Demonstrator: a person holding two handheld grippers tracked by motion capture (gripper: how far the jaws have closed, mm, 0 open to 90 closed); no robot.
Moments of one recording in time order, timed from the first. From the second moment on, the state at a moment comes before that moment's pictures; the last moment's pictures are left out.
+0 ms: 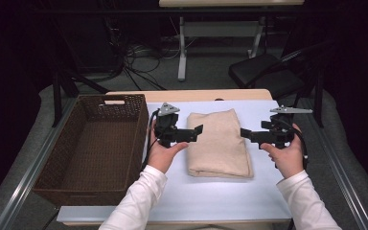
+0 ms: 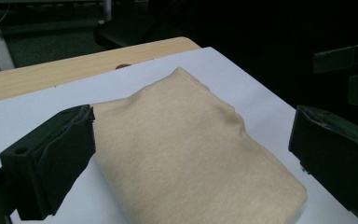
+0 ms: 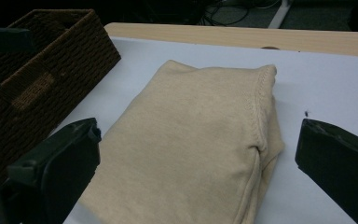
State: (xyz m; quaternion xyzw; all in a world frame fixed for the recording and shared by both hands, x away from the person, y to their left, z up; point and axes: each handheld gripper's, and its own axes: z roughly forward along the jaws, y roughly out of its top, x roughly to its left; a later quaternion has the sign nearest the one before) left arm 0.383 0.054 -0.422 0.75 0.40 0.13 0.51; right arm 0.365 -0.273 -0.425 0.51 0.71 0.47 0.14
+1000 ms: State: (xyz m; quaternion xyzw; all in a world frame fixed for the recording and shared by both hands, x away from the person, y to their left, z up) left arm 0.434 0.050 -0.461 0.75 0.49 0.05 0.45; right arm 0.418 -0.279 -0.465 0.56 0.71 0.43 0.07
